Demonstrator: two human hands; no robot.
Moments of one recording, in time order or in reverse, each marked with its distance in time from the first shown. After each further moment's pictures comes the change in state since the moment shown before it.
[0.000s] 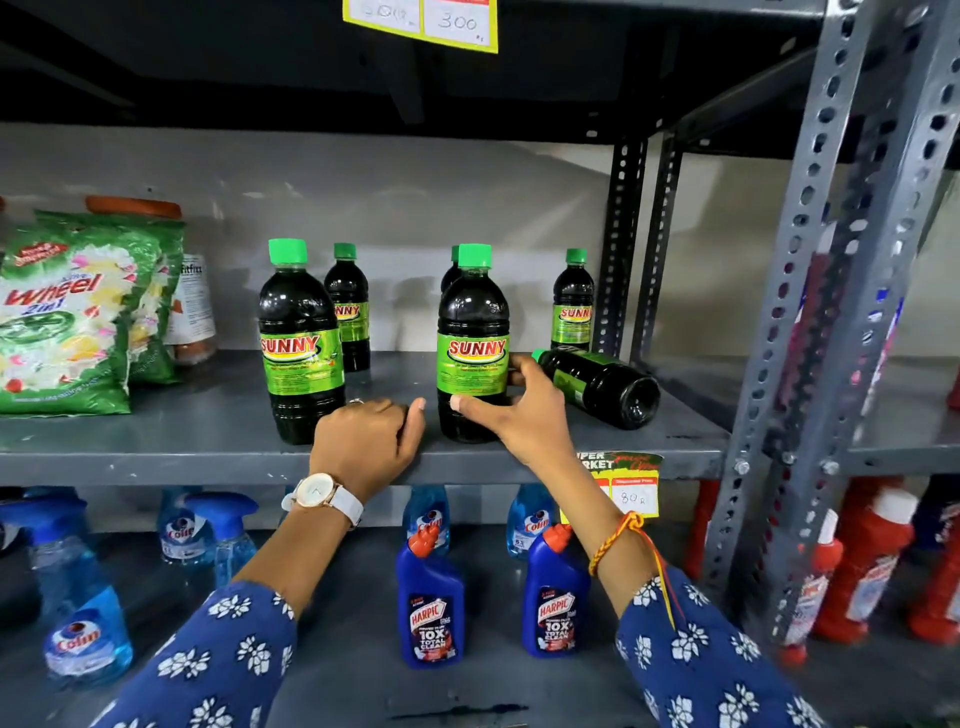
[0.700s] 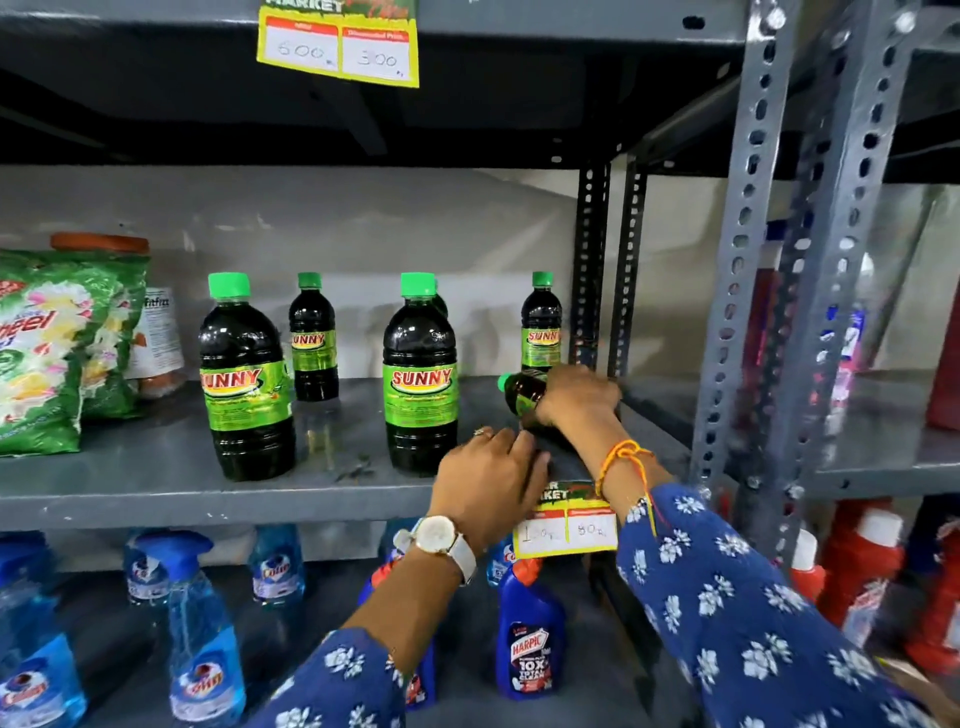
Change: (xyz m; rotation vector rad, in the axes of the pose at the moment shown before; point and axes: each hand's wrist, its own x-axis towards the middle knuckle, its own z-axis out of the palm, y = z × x) left_hand 0.030 0.141 0.032 -0.170 -0.174 0.110; right_hand 0.070 0.005 -0.078 -1.087 -0.091 0.323
